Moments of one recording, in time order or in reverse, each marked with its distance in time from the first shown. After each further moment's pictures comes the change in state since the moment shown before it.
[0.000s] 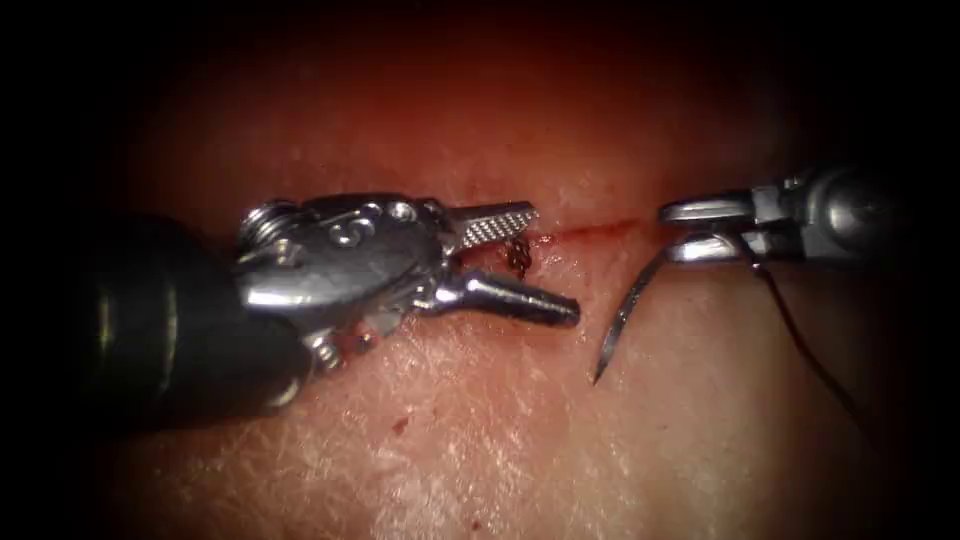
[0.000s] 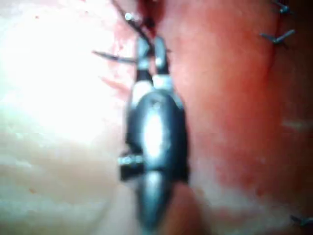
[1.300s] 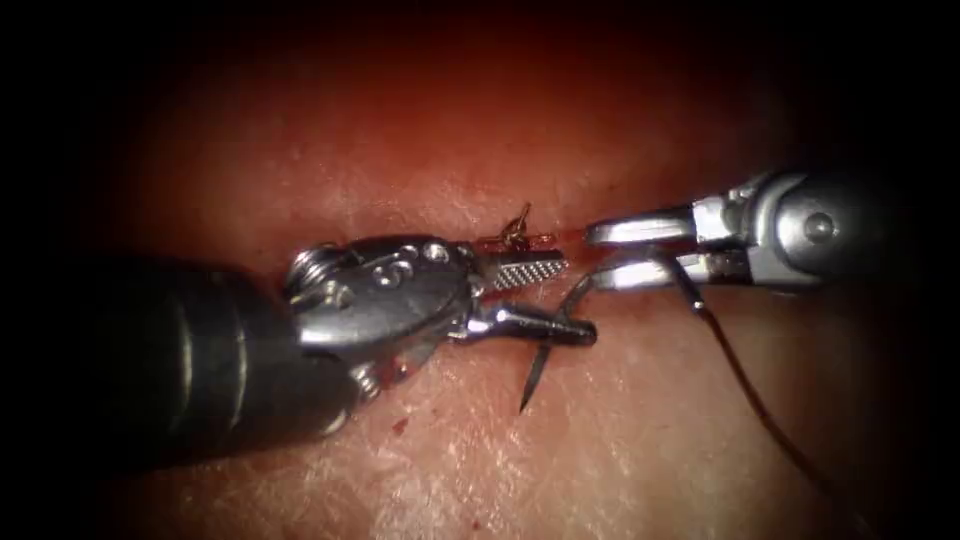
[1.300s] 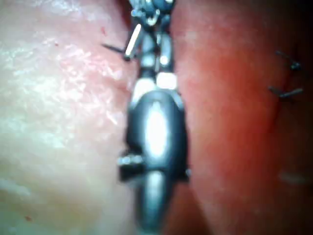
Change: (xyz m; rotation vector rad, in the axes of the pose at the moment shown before) right arm 0.004 -0.001 0.004 0.051 0.116 -0.066; left arm -0.002 0.000 0.002 -0.027 -0.006 0.009
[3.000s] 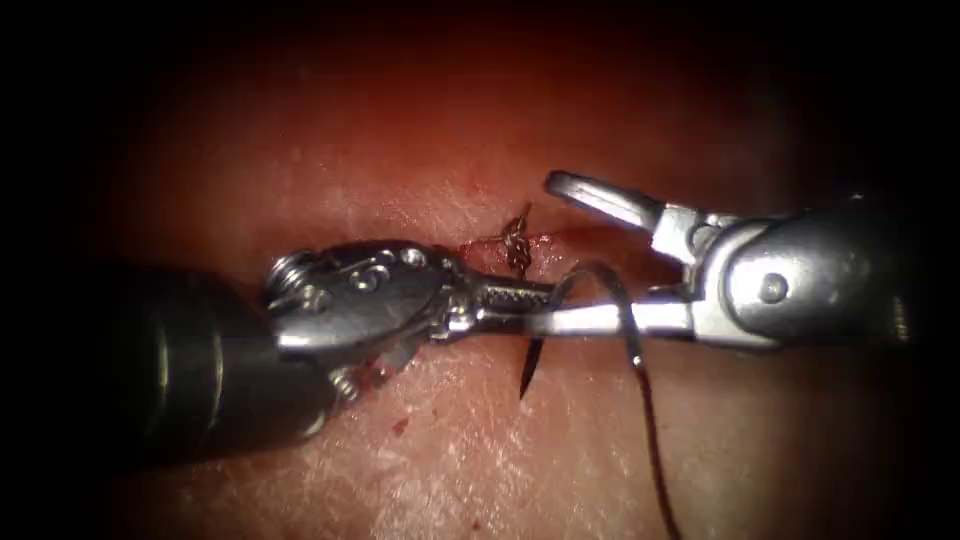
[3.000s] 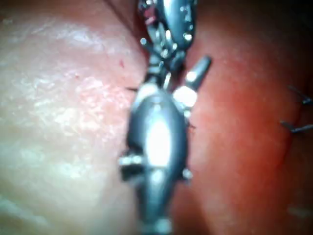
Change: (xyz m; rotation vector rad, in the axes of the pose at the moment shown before) right arm 0.002 -0.002 0.003 -0.445 -0.116 -0.038; left arm 0.000 -0.001 -0.001 -0.114 0.078 -0.064
